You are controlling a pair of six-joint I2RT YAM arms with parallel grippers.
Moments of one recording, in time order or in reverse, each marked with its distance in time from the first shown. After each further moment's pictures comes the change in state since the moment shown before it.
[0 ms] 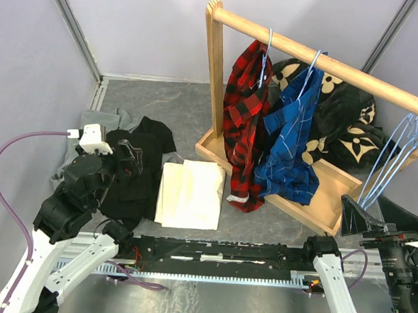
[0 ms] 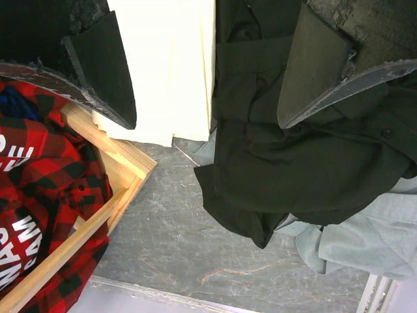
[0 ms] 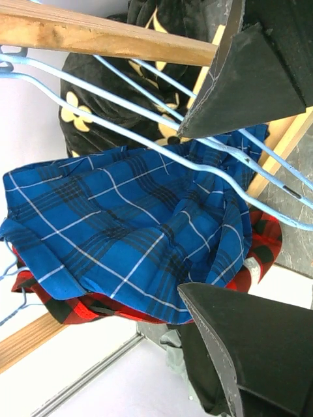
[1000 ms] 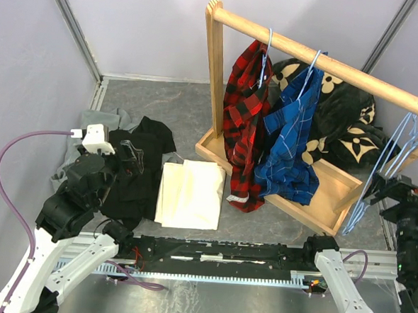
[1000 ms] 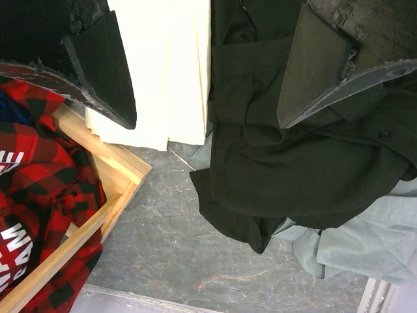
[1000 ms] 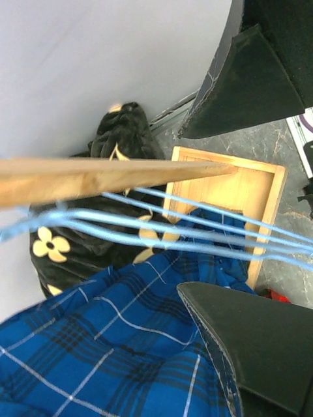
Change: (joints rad) left arm 0.000 0.005 -0.016 0.000 0.000 0.005; right arm 0.000 0.253 0.200 -0.191 0.432 -0.096
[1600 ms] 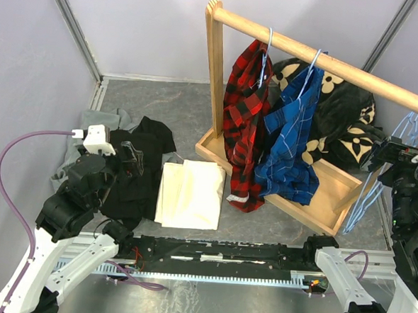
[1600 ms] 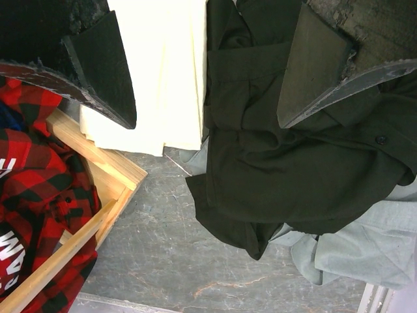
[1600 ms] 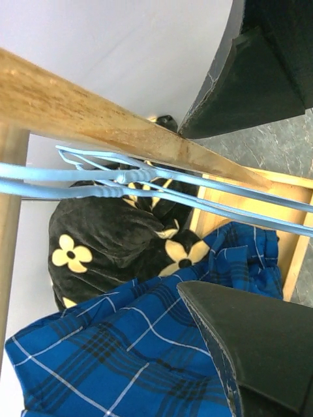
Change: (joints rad) left arm 0.000 0.000 0.000 -0.022 0.000 0.010; right arm 0.001 0.185 0.027 0.154 -0.023 -0.123
